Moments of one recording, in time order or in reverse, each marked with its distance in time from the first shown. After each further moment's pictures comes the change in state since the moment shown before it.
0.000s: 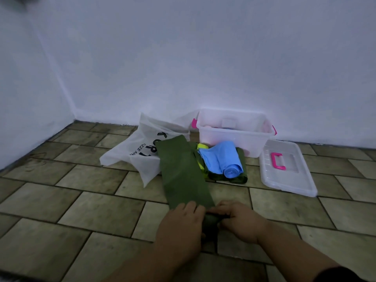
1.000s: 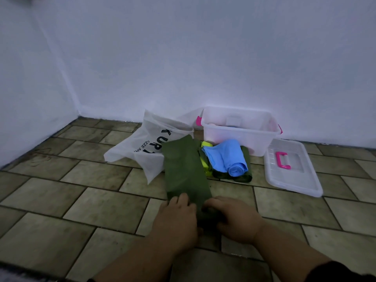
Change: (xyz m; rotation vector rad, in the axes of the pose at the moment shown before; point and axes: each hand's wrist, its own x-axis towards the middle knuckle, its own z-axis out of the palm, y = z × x) left_hand 0.005 -0.020 -0.003 0.087 -0.084 -0.118; right_hand 0.012 -0.004 0.013 -0.245 0.111 -0.161
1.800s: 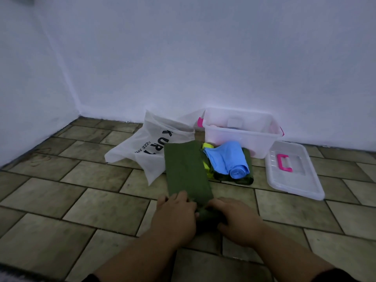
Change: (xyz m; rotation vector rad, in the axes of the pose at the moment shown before) left_hand 0.010 -0.009 0.002 -0.061 0.065 -0.032; right_hand 0.002 0.001 0.004 -0.016 0.061 0.041
